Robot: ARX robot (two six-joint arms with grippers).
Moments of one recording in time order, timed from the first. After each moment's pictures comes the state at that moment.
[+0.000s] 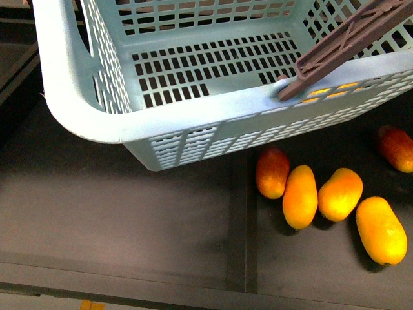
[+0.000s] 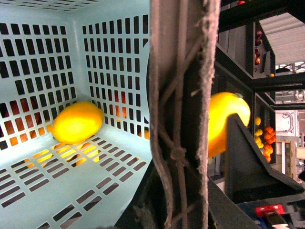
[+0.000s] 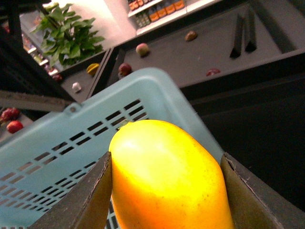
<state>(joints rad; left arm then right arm) -0.61 1.81 1.70 -0.41 0.26 -0.97 0.11 1.36 0.82 0.42 -0.03 0.42</state>
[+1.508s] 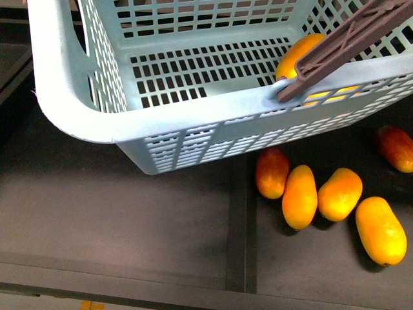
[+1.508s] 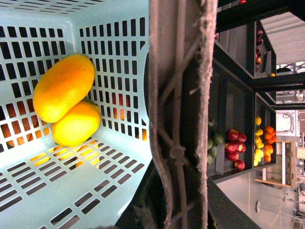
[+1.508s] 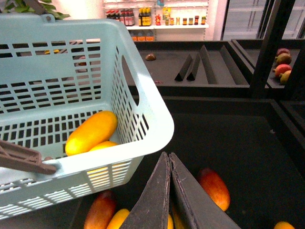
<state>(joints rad) -0.61 1.81 1.70 -0.41 0.26 -0.97 0.00 0.59 0.09 0.50 0.00 0.01</state>
